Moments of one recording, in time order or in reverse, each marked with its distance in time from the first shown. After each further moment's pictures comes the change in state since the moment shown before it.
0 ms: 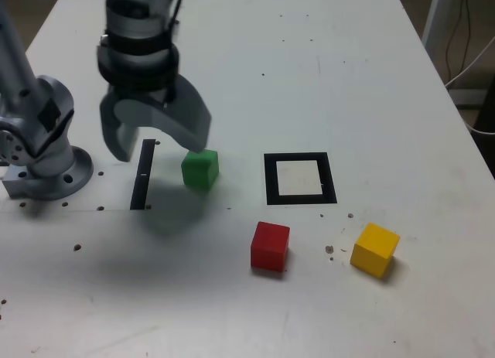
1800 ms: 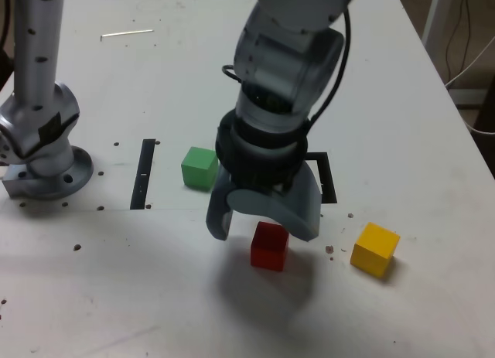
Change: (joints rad) arm -0.237 0.480 -0.540 0.090 -0.025 -0.161
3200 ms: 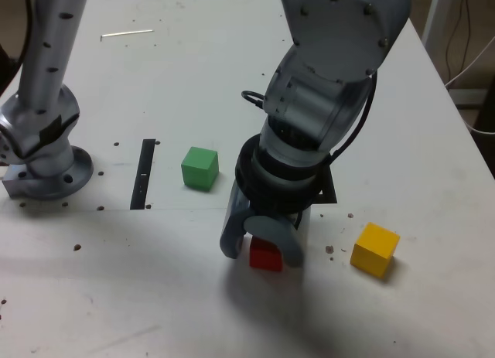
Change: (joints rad) arm -0.003 0.106 -0.062 0.008 -0.005 -0.002
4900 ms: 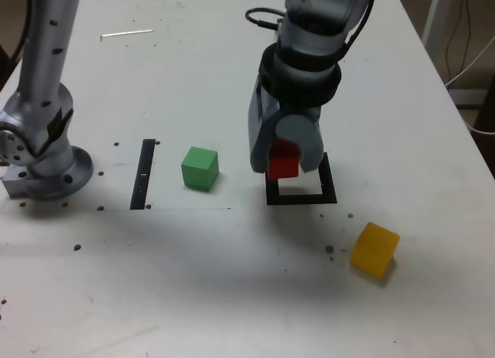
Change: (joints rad) arm 0.307 -0.099 -0.039 0.067 0.080 0.083
